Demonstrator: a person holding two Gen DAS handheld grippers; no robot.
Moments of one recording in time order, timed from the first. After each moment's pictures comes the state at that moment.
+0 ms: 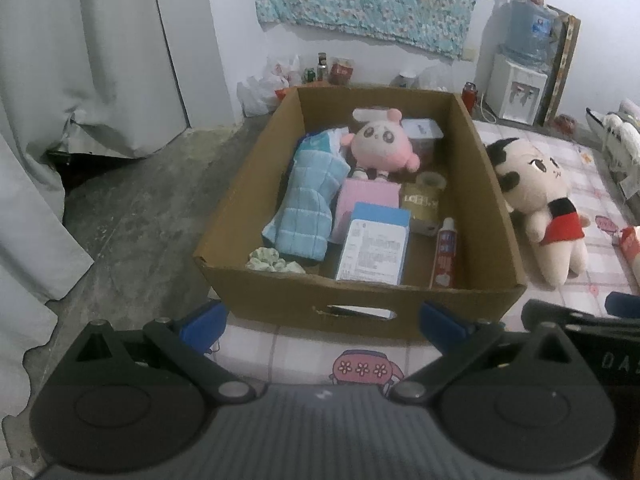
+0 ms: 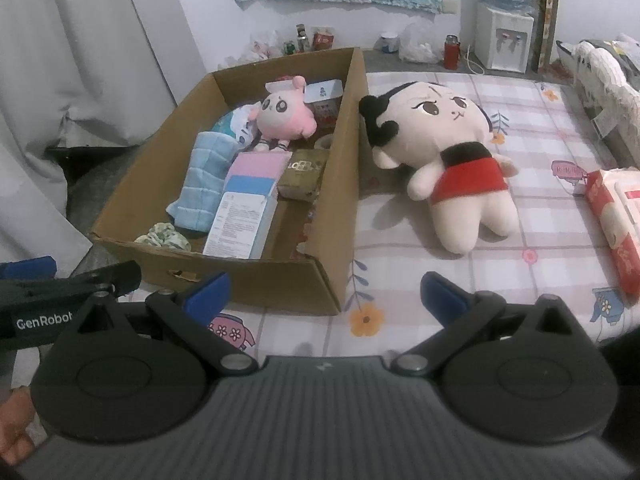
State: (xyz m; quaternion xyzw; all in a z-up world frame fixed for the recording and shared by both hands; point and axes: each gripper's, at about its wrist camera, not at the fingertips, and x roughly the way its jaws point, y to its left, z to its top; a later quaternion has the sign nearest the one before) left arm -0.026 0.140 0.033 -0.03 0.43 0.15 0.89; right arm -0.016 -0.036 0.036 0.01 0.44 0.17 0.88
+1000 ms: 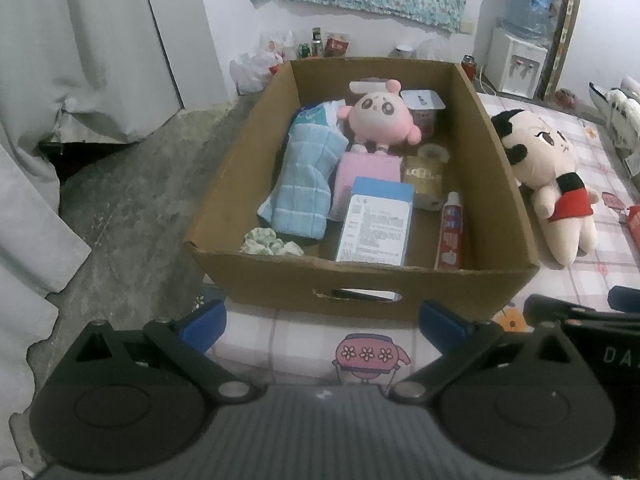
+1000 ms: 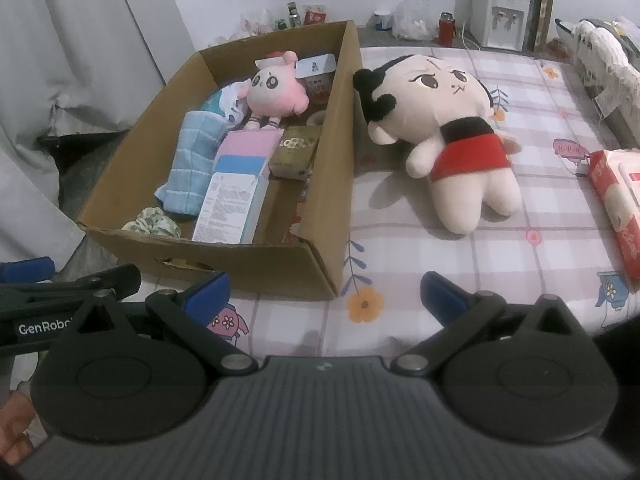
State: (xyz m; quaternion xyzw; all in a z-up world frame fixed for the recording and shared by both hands) left arm -0.014 0.143 0.020 -0.02 0.47 0.15 0.87; right arm -0.004 -0.032 0.021 0.01 0.48 0.16 0.86
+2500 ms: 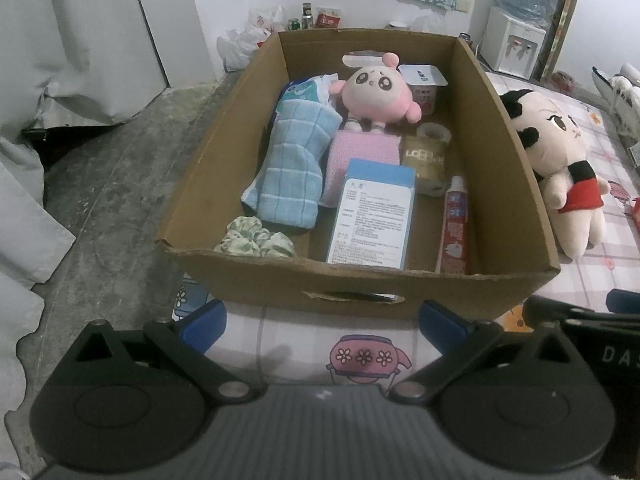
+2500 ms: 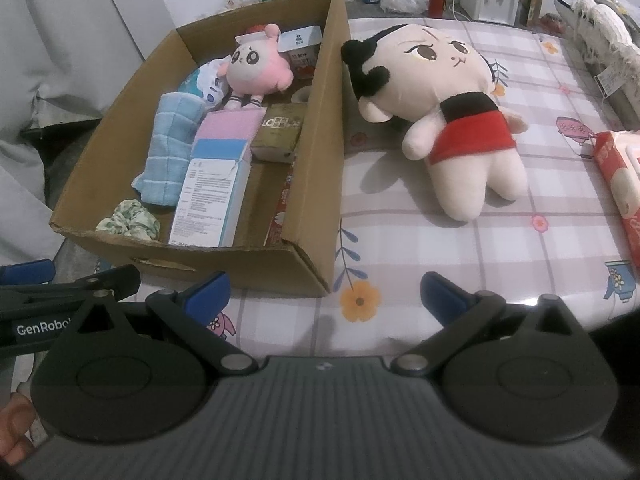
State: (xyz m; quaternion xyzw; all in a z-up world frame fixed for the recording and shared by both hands) left arm 0.013 0.153 -0.003 -0.03 0.50 0.13 0.85; right arm 0.021 -0.025 0.000 0.01 0.51 0.14 0.85
